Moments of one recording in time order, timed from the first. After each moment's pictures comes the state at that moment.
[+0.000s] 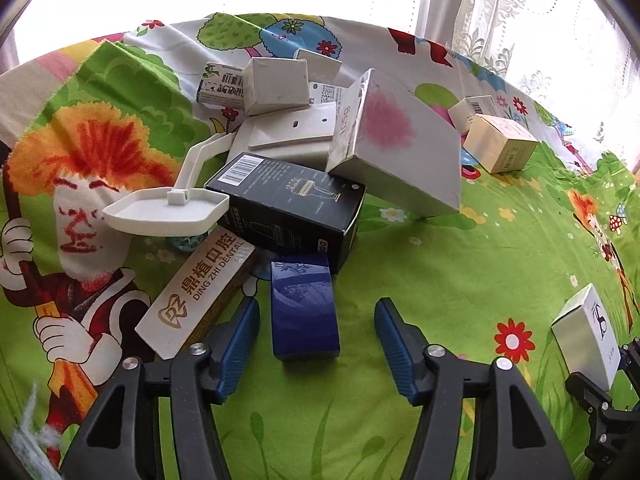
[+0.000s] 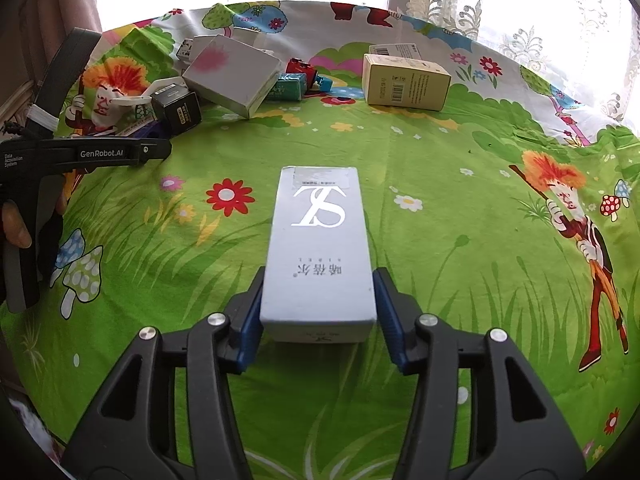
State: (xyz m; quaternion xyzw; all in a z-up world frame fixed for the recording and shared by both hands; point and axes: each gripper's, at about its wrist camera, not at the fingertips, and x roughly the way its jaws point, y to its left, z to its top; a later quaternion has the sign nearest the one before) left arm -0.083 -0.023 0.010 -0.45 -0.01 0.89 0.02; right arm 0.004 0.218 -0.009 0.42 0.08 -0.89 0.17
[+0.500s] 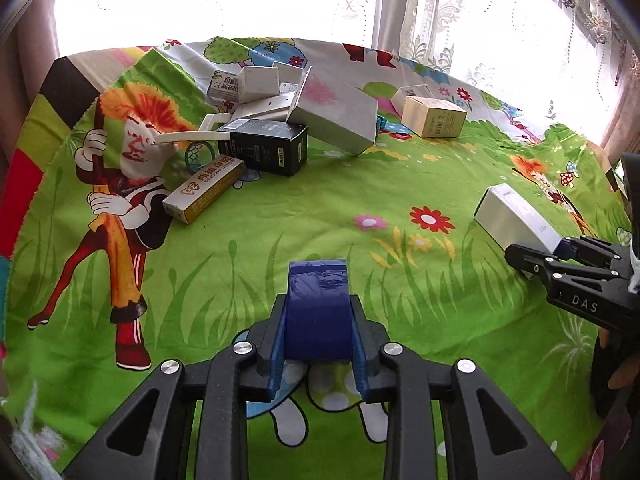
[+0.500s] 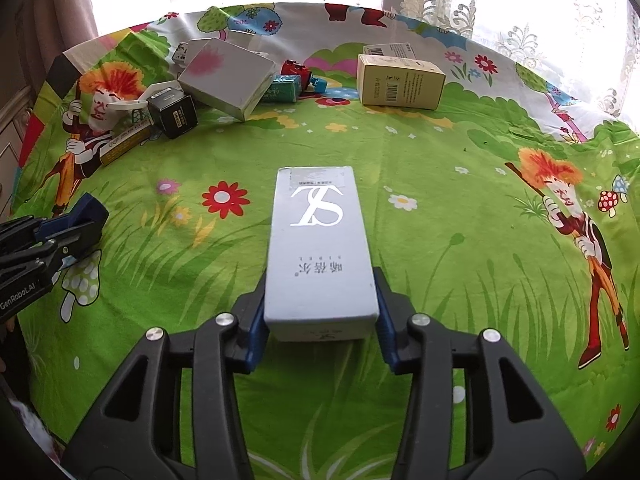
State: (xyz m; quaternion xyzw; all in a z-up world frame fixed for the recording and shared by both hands) left arm 0.053 -0.004 0.019 -0.41 -0.01 0.91 0.04; right arm 0.003 0.222 -0.008 0.42 0.08 -0.89 0.16
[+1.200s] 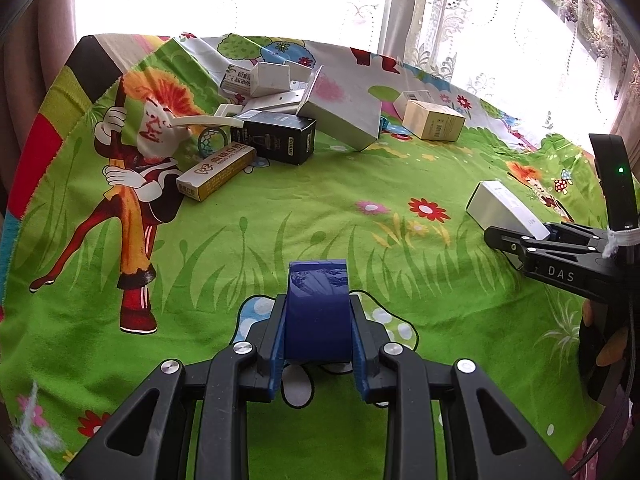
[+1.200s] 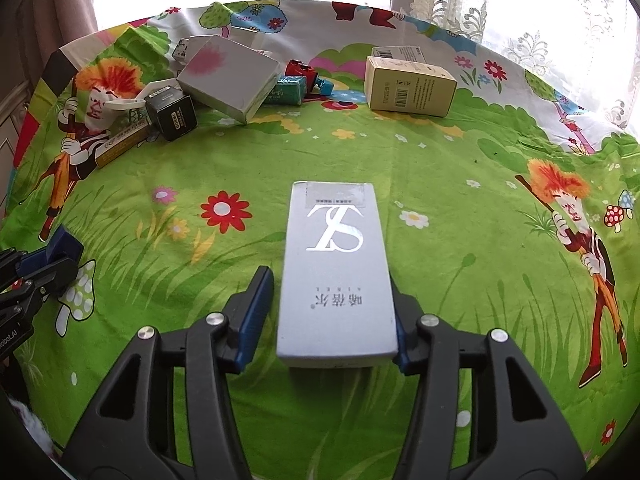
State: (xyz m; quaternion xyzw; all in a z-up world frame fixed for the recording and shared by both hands) left arm 0.068 -0.011 0.015 -0.41 -0.03 0.91 0.04; right arm -0.007 0.208 -0.008 0.42 0.09 -0.89 0.17
